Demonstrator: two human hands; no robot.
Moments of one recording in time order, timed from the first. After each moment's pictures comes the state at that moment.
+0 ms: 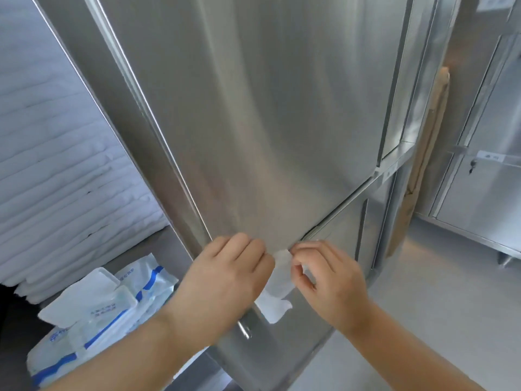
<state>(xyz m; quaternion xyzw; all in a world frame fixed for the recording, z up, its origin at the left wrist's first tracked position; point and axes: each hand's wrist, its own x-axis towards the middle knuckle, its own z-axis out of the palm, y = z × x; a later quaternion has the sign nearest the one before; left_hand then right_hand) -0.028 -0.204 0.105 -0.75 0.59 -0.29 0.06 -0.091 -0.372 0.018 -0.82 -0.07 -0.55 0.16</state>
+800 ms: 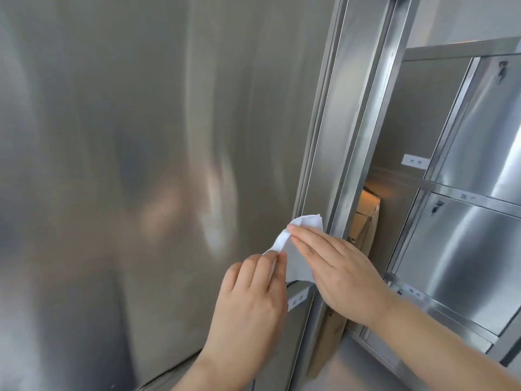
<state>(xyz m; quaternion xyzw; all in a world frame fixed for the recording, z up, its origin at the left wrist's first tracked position) -0.023 -0.554 0.133 -0.79 0.40 -0.43 -0.18 -0.068 -0.732 0.173 -0.90 -0.17 -0.36 -0.17</state>
